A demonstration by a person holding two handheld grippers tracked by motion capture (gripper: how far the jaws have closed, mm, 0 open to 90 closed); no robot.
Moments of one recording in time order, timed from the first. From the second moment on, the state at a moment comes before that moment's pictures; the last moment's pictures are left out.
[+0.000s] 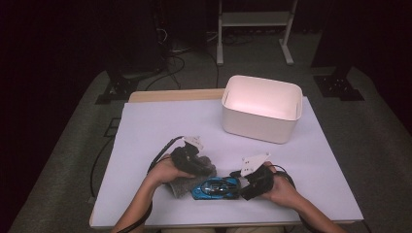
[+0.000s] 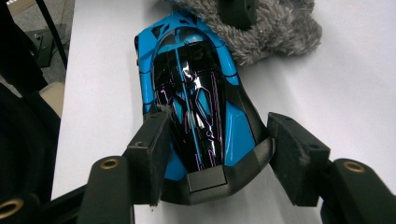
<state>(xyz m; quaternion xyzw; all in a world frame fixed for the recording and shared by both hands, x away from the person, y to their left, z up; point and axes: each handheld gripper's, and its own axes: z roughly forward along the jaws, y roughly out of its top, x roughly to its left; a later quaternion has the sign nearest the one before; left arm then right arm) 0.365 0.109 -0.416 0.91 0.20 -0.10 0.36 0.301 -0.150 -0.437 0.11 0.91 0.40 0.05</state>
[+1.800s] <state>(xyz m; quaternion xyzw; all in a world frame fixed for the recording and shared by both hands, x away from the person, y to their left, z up) 0.323 0.102 -0.375 0.90 0.11 -0.08 0.41 0.288 -0.135 -0.432 0.05 0.92 0.39 0.08</state>
